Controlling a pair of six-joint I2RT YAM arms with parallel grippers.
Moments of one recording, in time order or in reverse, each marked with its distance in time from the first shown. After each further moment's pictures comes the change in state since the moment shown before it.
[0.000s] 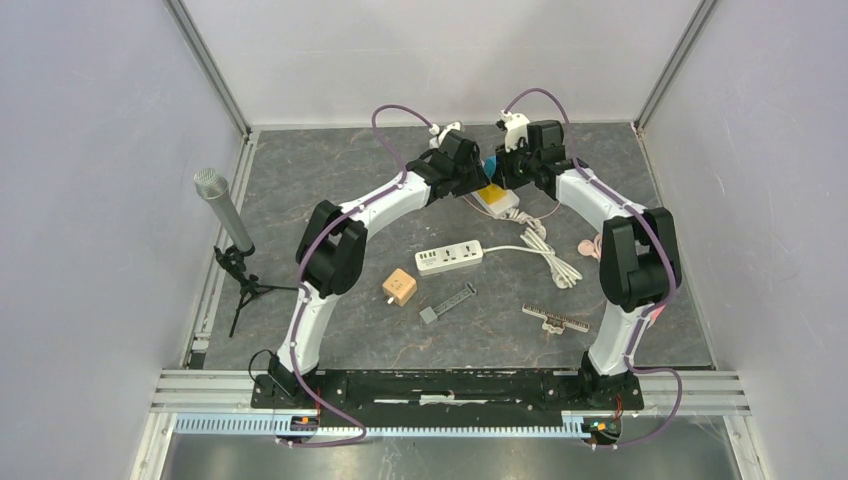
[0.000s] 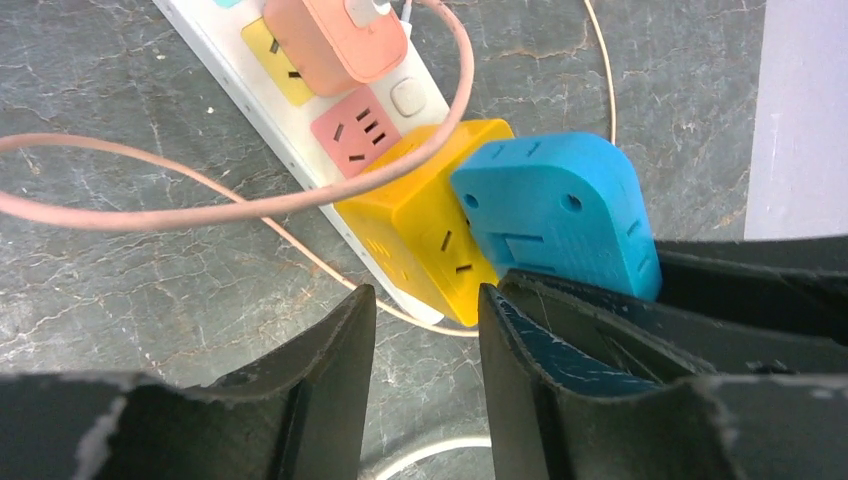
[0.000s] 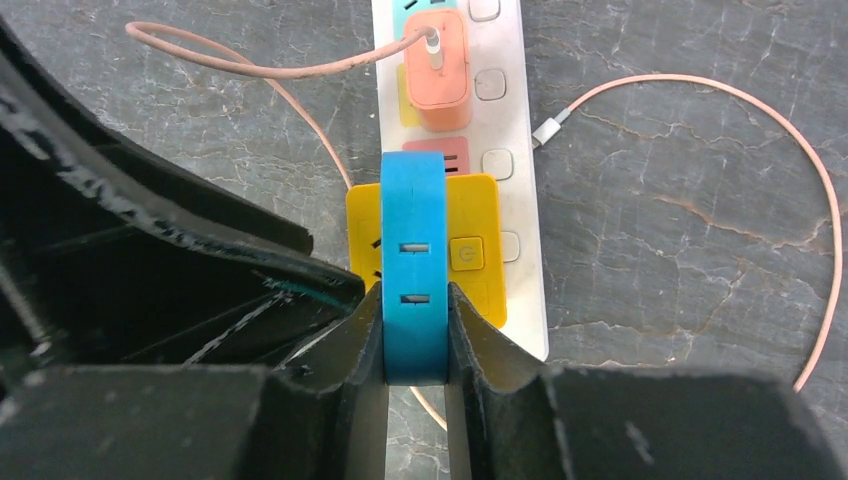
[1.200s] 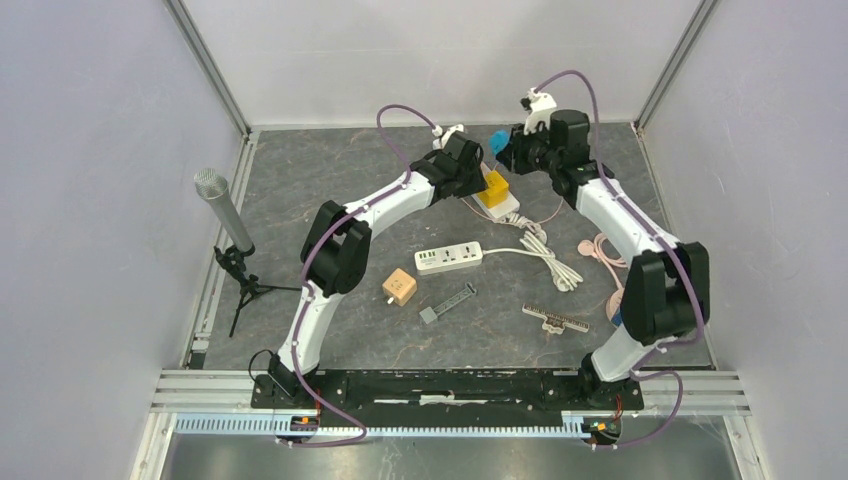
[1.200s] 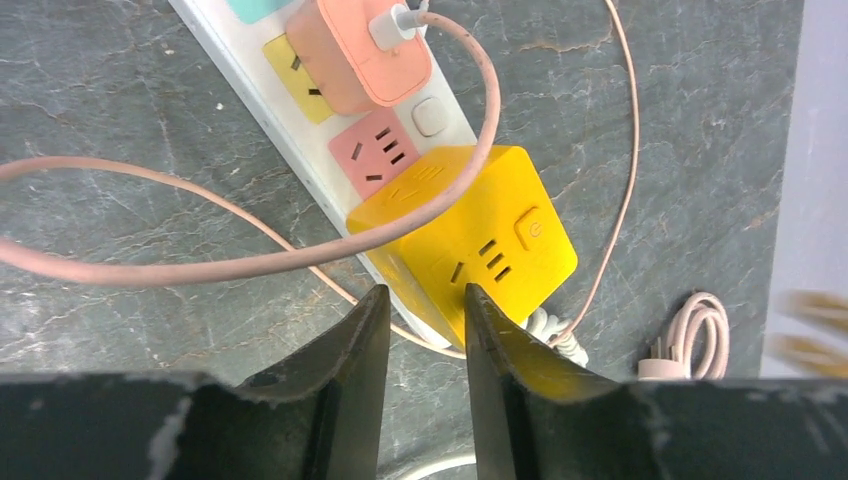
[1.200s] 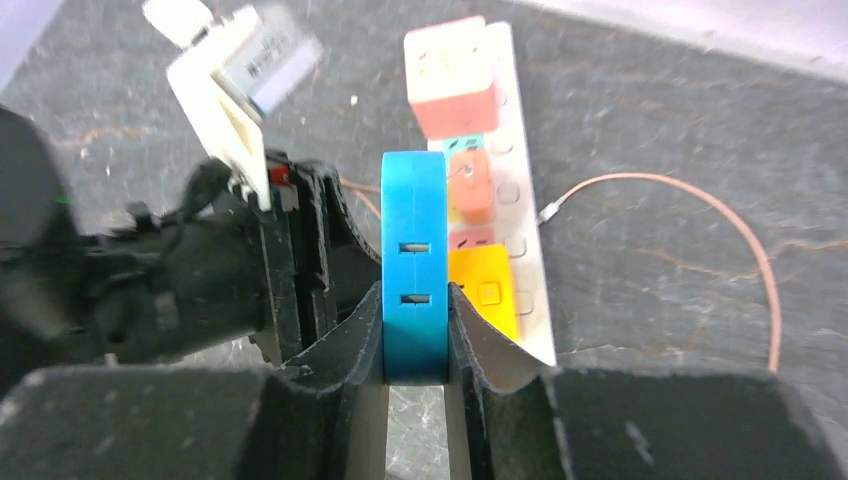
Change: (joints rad) left arm -0.006 0.040 0.037 -0.039 -0.028 0.006; right arm -0.016 -0.201 -0.084 0.101 -0.038 0.163
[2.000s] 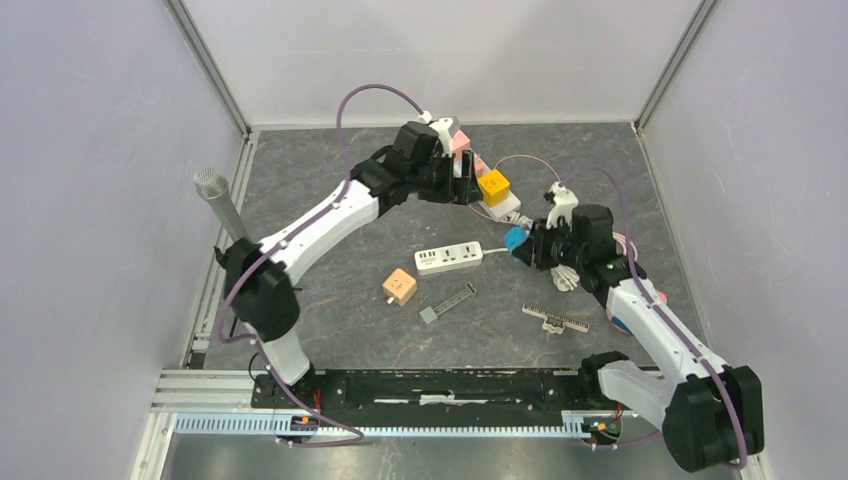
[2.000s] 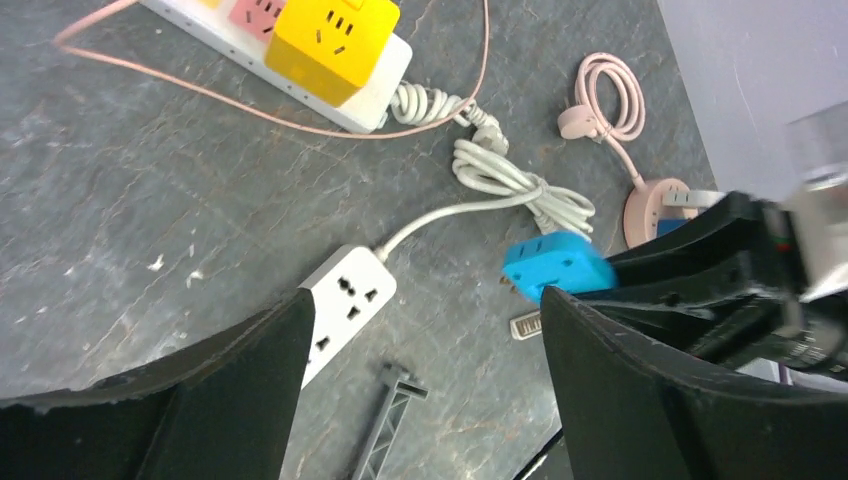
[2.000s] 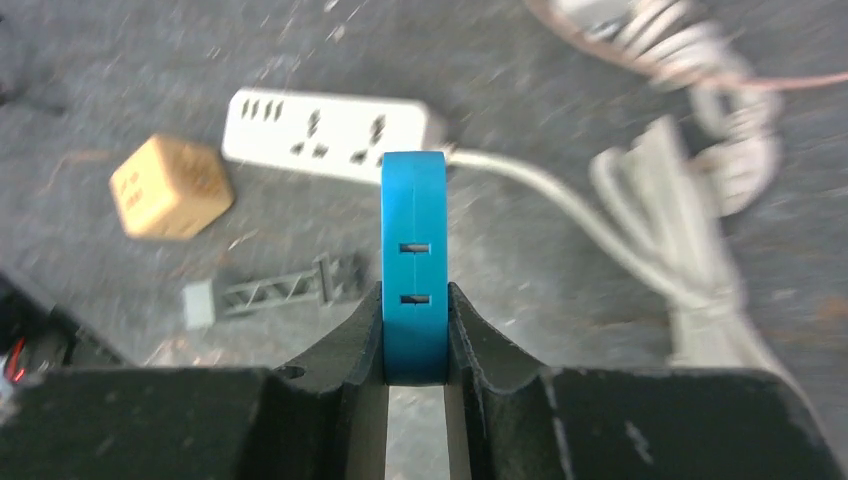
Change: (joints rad) left arm 0.010 -0.475 -0.275 -0.121 0.301 0.346; right arm -0.006 -0.621 -0.639 -0.137 -0.031 0.147
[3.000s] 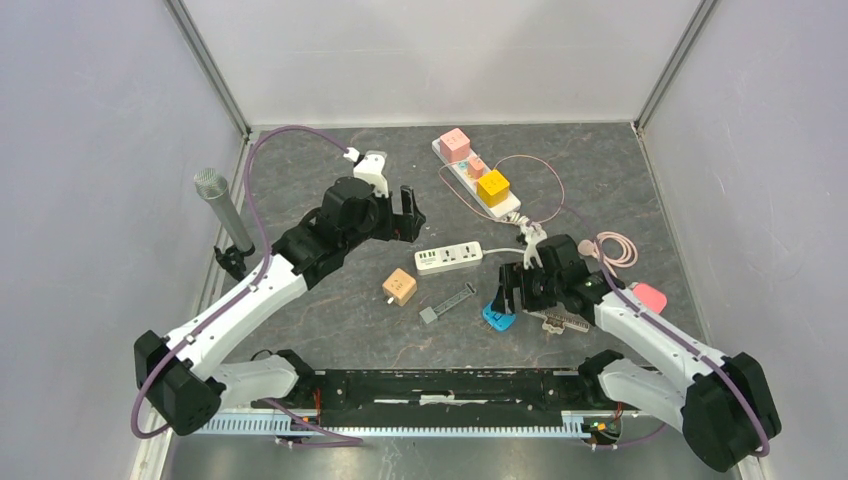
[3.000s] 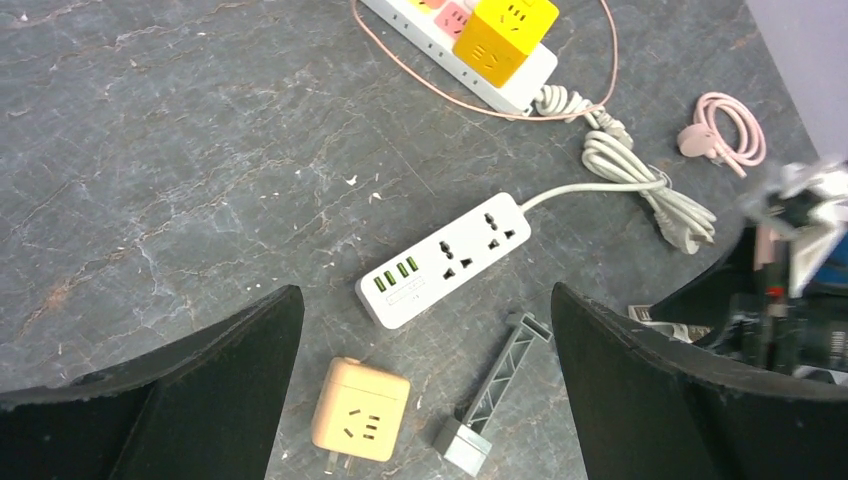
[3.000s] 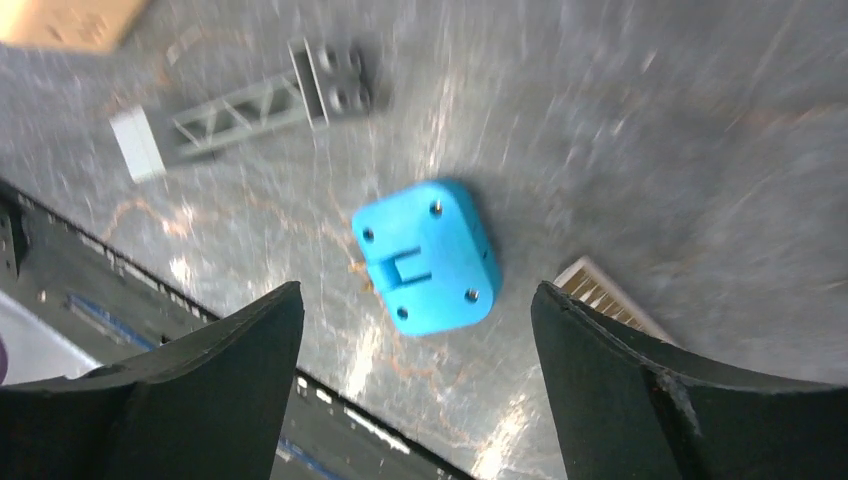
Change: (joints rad) left arm 0.002 -0.648 -0.584 0.111 -0.320 0.086; right arm 0.264 -0.036 -0.171 -0.207 0.059 0.155
